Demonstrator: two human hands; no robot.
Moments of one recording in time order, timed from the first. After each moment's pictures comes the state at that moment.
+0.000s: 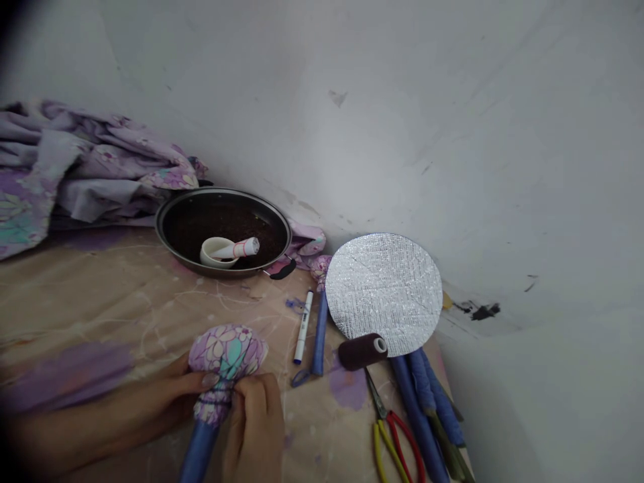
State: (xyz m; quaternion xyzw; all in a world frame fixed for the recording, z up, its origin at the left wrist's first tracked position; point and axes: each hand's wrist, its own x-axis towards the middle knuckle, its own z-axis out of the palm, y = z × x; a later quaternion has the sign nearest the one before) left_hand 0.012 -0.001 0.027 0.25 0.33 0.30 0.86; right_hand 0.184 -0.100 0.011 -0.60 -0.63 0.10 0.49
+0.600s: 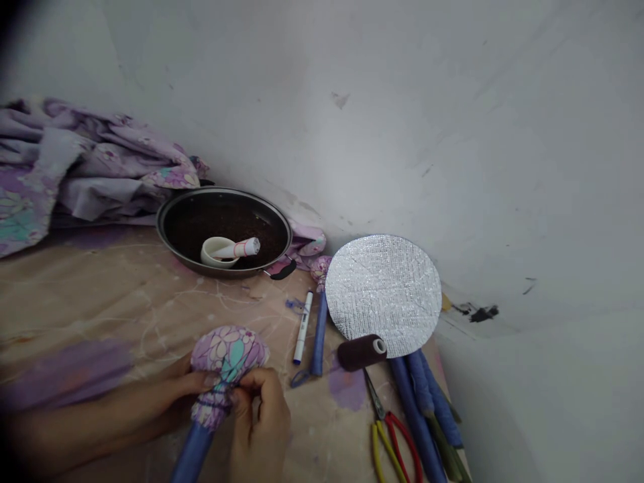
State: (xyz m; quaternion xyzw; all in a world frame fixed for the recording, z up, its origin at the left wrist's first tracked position) left_hand 0.014 -0.002 0.026 0.24 0.32 0.30 0.87; right_hand 0.186 -0.099 0.006 -0.64 -0.50 0.24 0.53
